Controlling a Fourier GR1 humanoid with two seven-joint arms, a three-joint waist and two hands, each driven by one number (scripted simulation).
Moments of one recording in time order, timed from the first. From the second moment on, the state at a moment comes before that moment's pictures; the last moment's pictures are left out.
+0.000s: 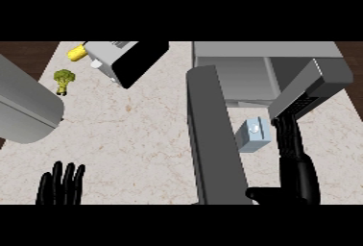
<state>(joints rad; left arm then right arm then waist) 0.59 0.04 -0.34 -2.07 0.13 0.13 -0.41 0.16 0.00 0.19 -1.80 0.07 -0.25 -0.15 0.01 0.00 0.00</state>
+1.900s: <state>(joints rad) 0.74 0.14 -0.41 -2.05 0.19 0.14 -0.61 -0.21 -0.06 -0.13 -0.69 -0.06 -0.18 -0.90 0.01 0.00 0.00</state>
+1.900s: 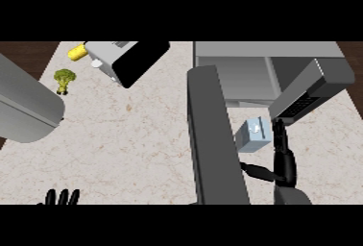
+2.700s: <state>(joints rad) 0.76 0.17 -0.44 -2.02 0.21 0.15 -0.68 -0.39 -0.05 -0.20 -0.46 -0.07 -0.26 -0.97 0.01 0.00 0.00</state>
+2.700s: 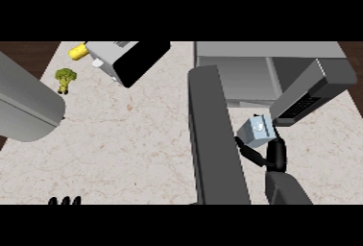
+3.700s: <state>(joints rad) 0.75 0.21 -0.42 -2.00 0.25 0.11 -0.70 -0.55 -0.15 -0.26 -0.28 -0.06 -0.17 -1.08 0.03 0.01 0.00</state>
